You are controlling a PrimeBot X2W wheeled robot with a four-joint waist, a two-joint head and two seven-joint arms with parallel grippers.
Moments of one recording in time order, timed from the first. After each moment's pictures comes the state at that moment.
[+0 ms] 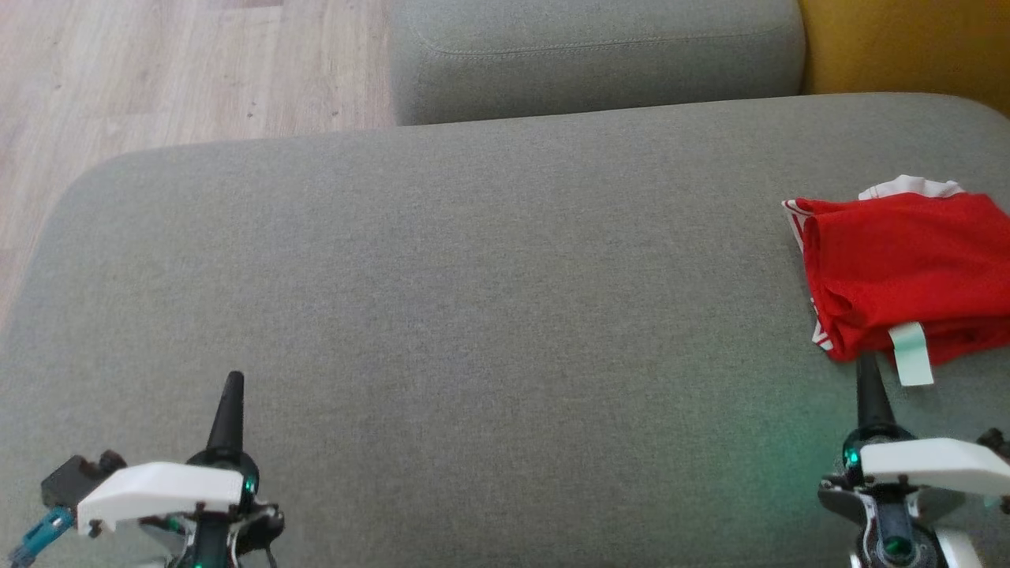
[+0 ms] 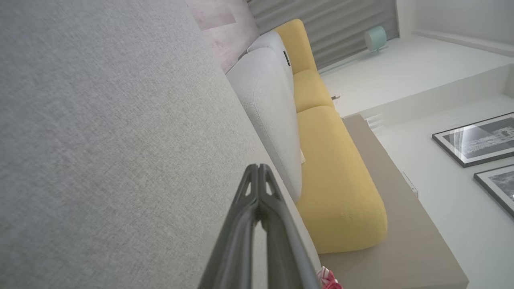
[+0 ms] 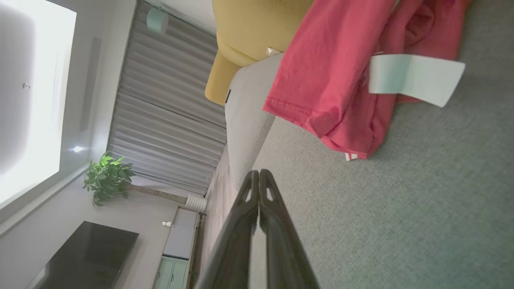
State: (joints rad) left arm 0.00 0.04 0.01 0.25 -1.19 -0.08 -0.01; right arm -0.03 -0.05 -0.06 0.30 1.17 0.13 -0.01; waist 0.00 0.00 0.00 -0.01
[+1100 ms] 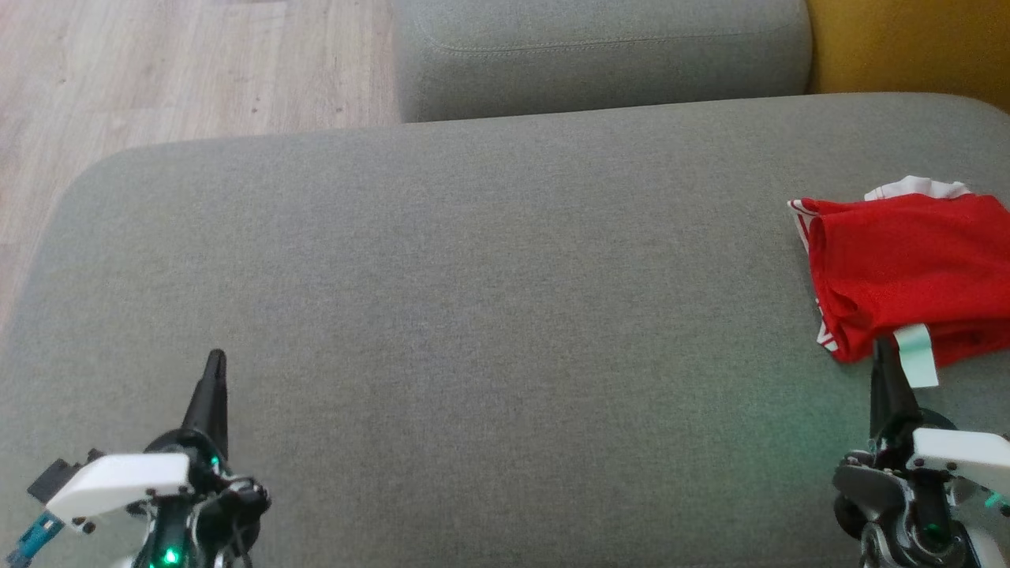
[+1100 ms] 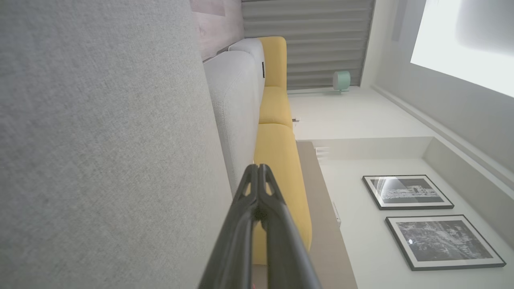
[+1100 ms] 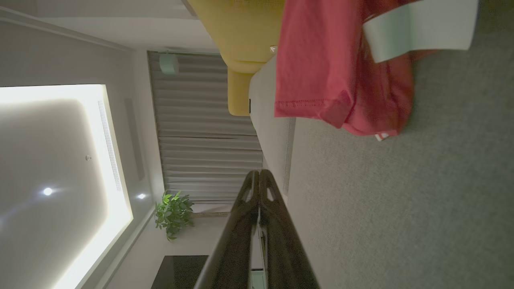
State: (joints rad) left arm -0.04 0.04 0.06 0.27 -1.54 -0.12 0.09; right arm -0.05 -0.05 -0.11 0.28 1.55 0.13 0.08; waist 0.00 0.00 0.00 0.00
